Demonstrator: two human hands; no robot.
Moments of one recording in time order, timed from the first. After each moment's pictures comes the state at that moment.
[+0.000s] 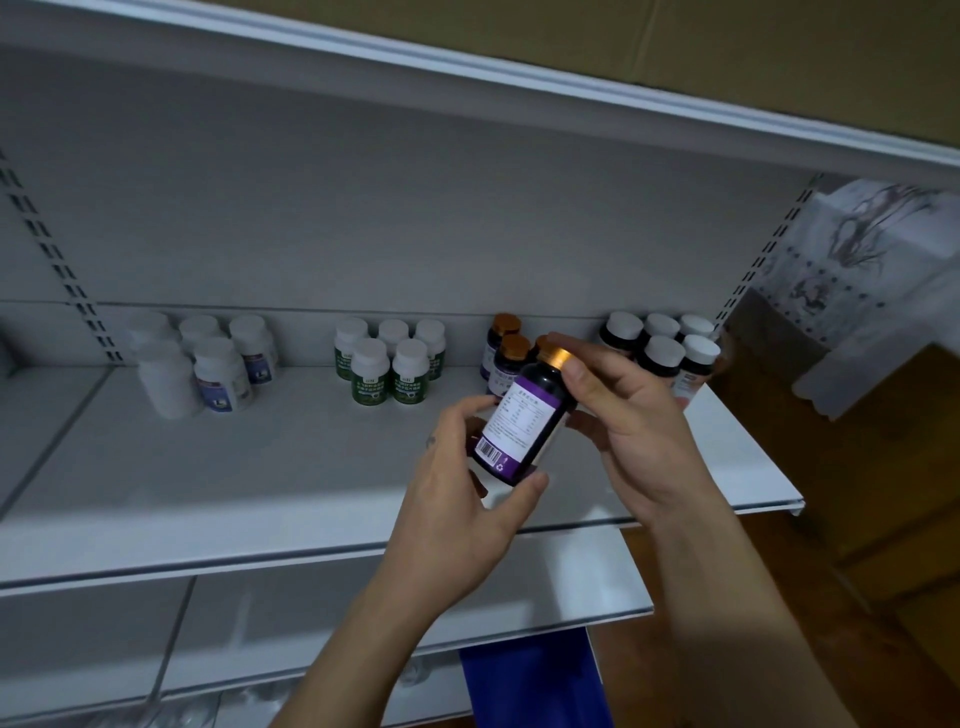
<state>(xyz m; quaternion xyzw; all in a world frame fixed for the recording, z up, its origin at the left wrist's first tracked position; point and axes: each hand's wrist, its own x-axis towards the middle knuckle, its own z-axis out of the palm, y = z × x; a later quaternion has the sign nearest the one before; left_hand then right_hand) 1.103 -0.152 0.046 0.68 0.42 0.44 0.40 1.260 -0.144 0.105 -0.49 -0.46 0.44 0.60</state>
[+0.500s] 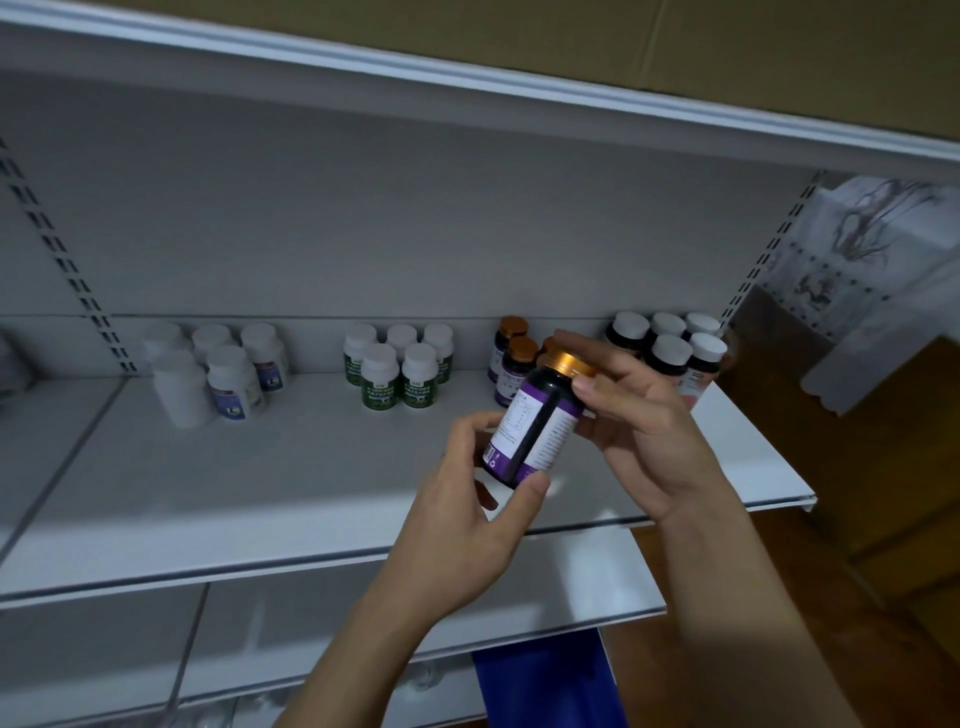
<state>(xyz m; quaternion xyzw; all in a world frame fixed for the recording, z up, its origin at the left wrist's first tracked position) 1.089 -0.154 0.049 0.70 0.40 0.41 0.43 1.264 -0.143 0.102 -0.42 -0.46 0.52 0.59</state>
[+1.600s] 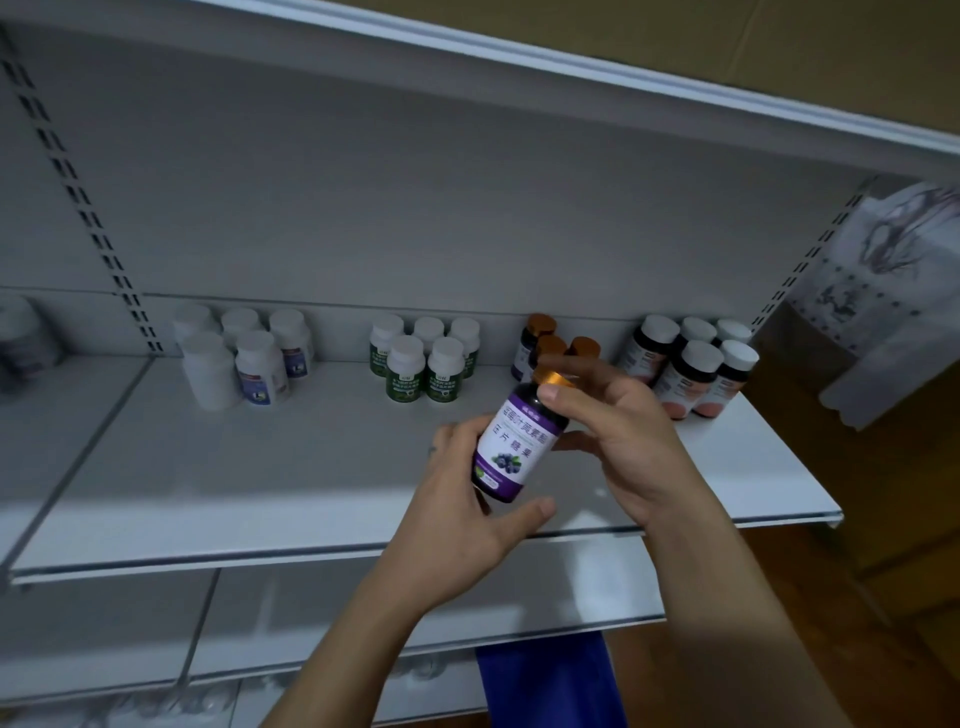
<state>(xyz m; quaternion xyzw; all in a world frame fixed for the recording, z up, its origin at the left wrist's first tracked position) 1.065 -0.139 0.036 0.68 0.42 0.39 0.46 1.226 -0.126 0.094 -0.53 -0.46 0.47 0.54</state>
